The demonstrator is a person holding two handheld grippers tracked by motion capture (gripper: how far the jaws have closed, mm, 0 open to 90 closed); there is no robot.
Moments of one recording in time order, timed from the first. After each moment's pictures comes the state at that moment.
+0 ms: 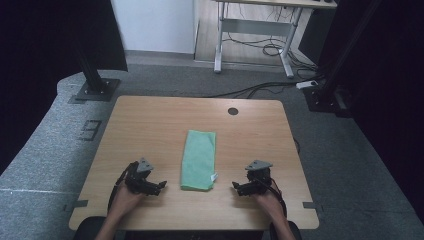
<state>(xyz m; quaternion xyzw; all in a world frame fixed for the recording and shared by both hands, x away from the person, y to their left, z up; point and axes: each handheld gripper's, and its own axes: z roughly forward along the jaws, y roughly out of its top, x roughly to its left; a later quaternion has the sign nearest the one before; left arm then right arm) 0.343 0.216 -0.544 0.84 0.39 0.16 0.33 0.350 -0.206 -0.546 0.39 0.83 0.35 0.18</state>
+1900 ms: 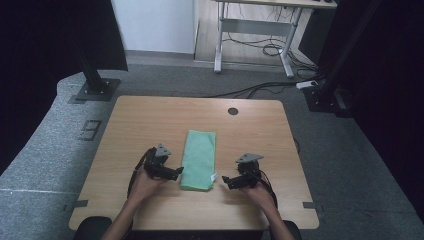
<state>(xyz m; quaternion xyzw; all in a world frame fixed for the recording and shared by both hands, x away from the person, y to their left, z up) 0.387 0.162 -0.527 0.84 0.39 0.16 0.36 0.370 -0.175 -0.536 0.38 0.83 0.38 0.14</state>
